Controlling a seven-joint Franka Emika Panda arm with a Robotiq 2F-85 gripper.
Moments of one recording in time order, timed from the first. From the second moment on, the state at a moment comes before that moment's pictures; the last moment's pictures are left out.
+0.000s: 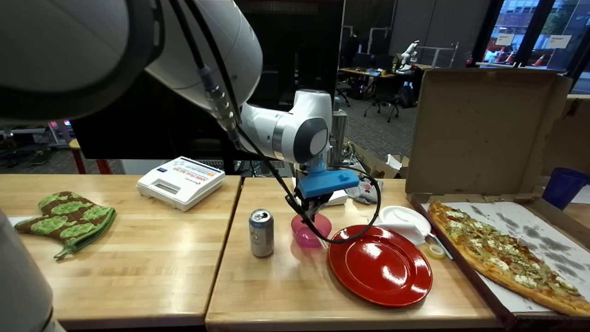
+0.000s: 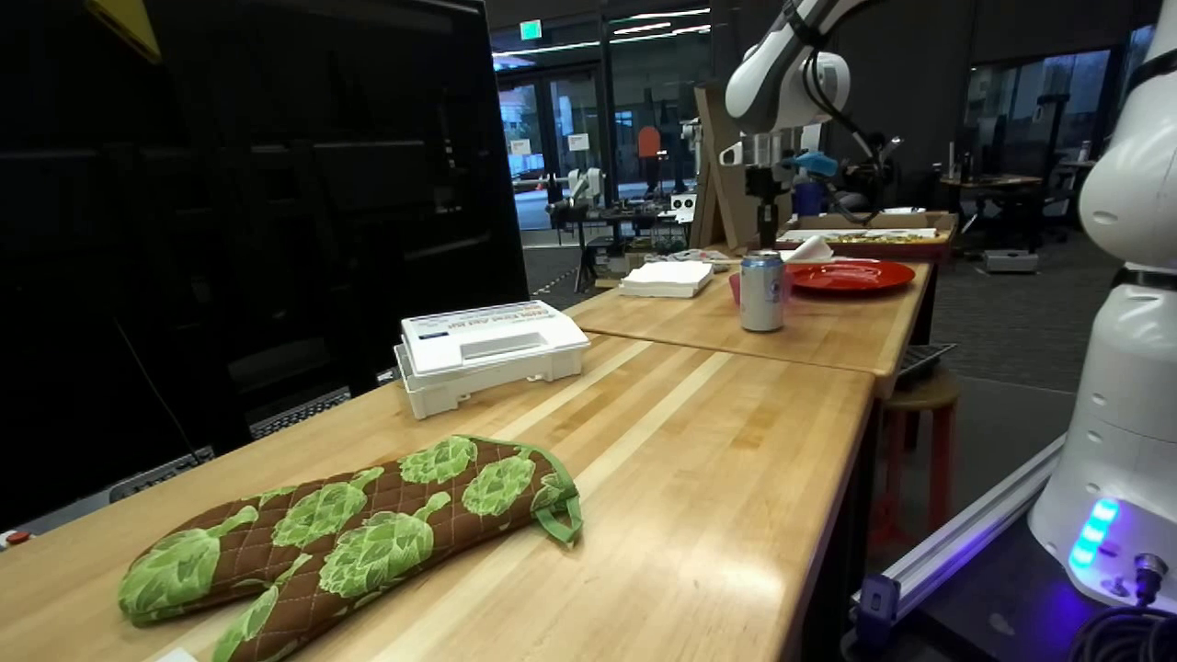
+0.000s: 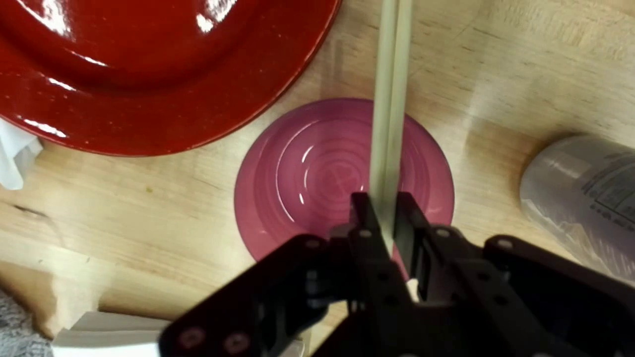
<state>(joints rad) -0.08 0.01 -0.12 -2.24 -0.05 2.29 -0.89</state>
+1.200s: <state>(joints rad) -0.10 0.05 -0.12 -2.24 -0.05 2.29 -0.89</state>
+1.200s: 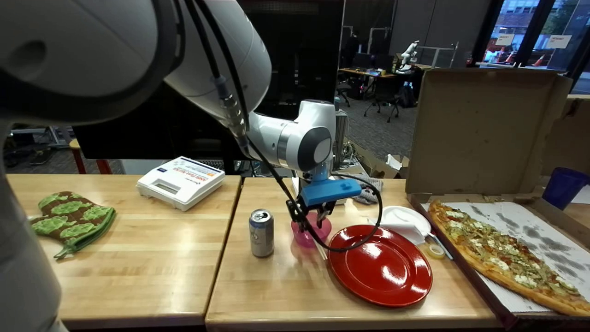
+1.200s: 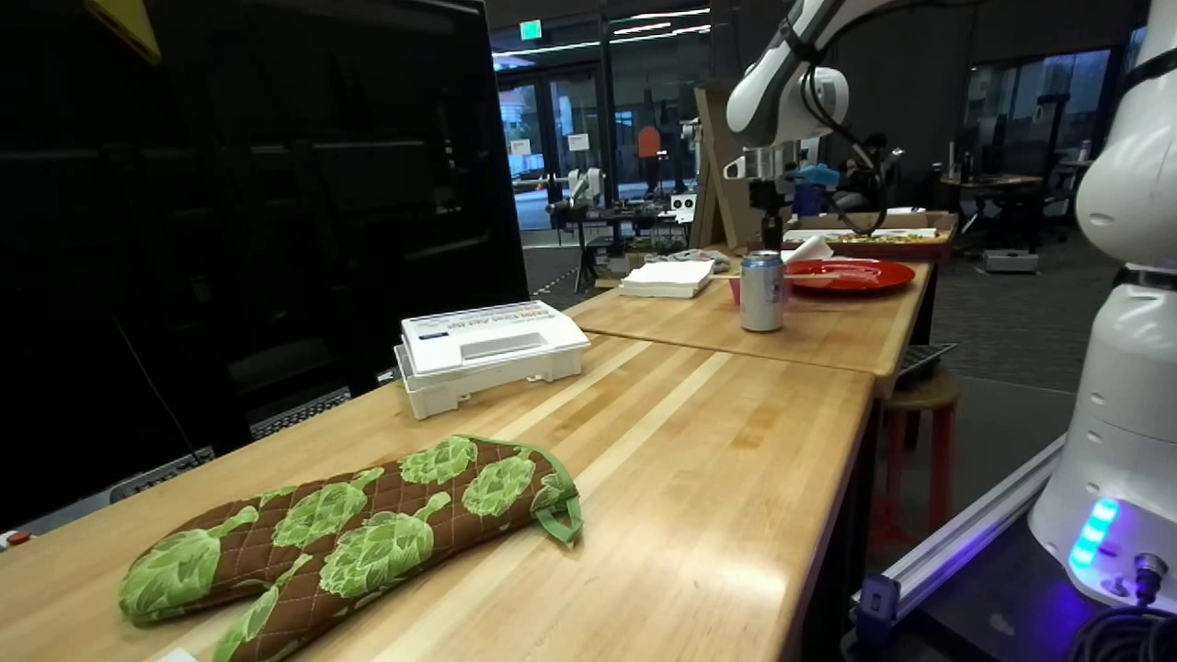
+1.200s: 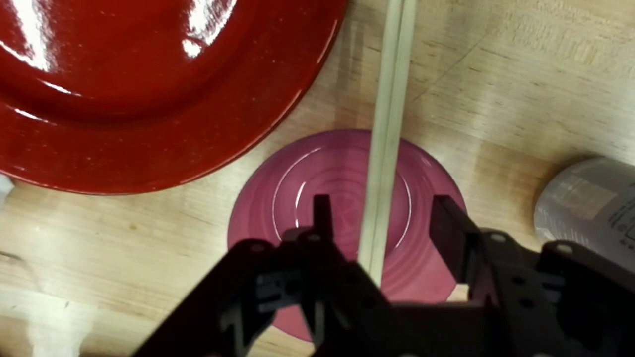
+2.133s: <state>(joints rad) -0.15 -0.11 -0.18 -2.24 0.12 2.09 -1.03</state>
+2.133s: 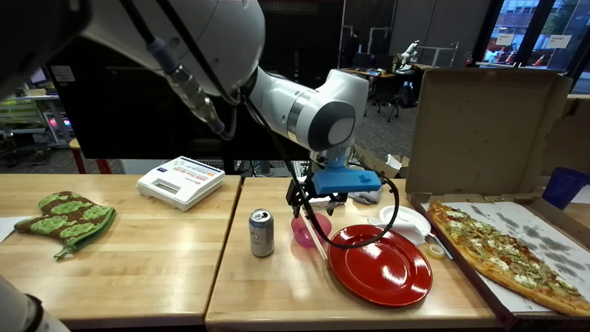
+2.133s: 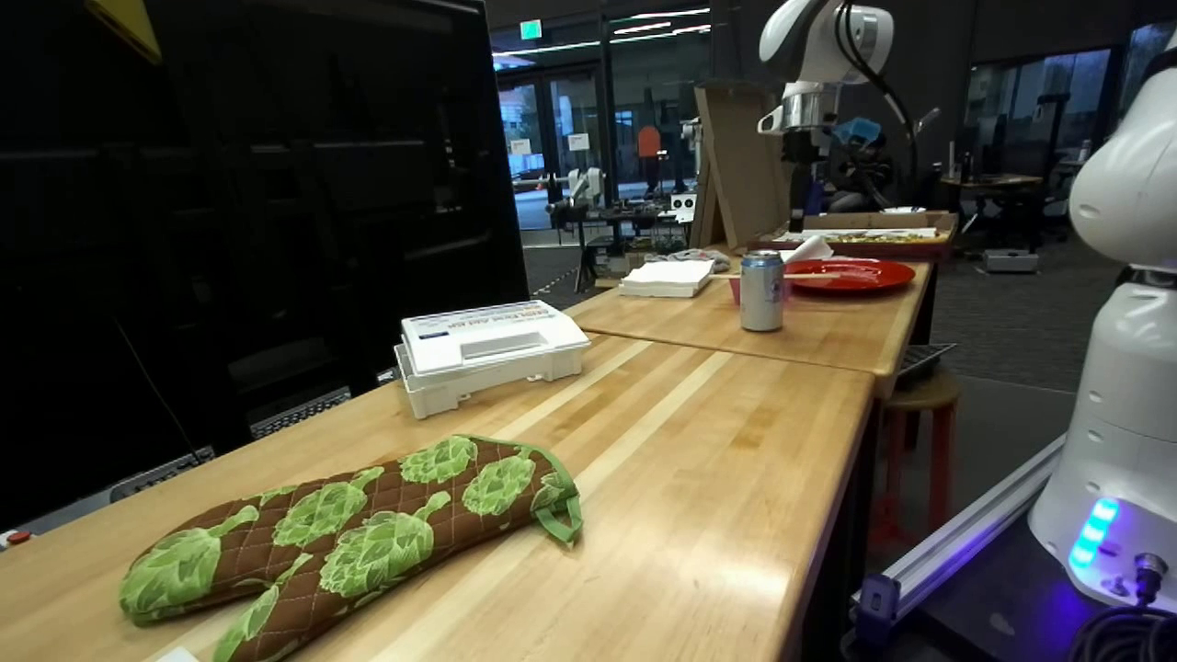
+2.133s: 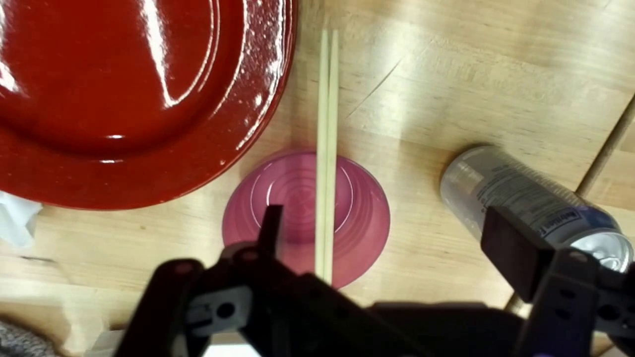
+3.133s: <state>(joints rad) -0.23 0.01 -0.31 -2.14 0.37 2.15 -1.01</state>
